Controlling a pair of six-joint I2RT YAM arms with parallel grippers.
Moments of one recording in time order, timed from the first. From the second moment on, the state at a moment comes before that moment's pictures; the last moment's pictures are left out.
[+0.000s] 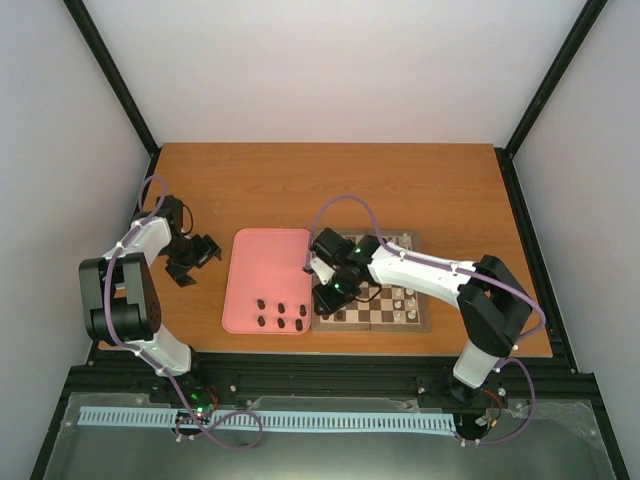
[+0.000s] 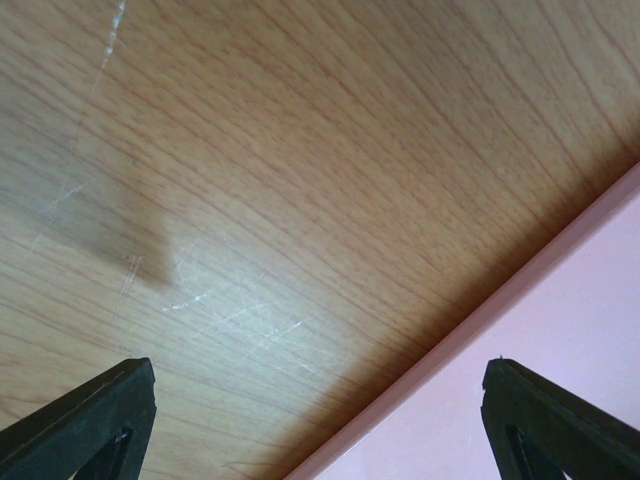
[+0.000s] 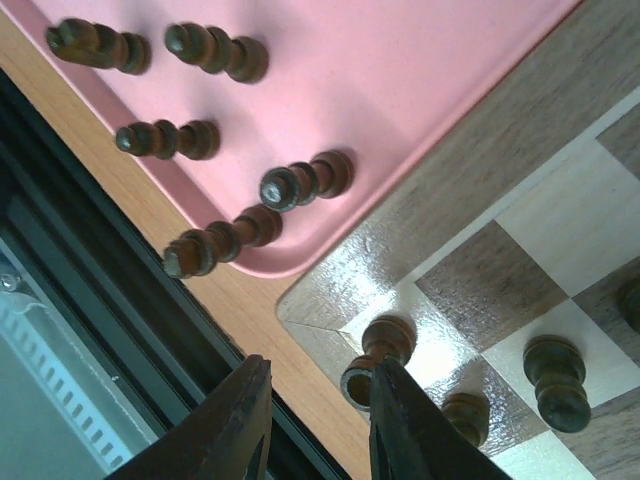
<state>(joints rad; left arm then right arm) 0.17 1.61 1.02 -0.89 0.21 -0.62 0.92 1.69 1.16 -0.77 -0.36 0.27</state>
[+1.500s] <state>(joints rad) 0.17 1.61 1.02 -0.89 0.23 -0.62 1.08 2.29 1.99 -1.05 -0.22 0.06</state>
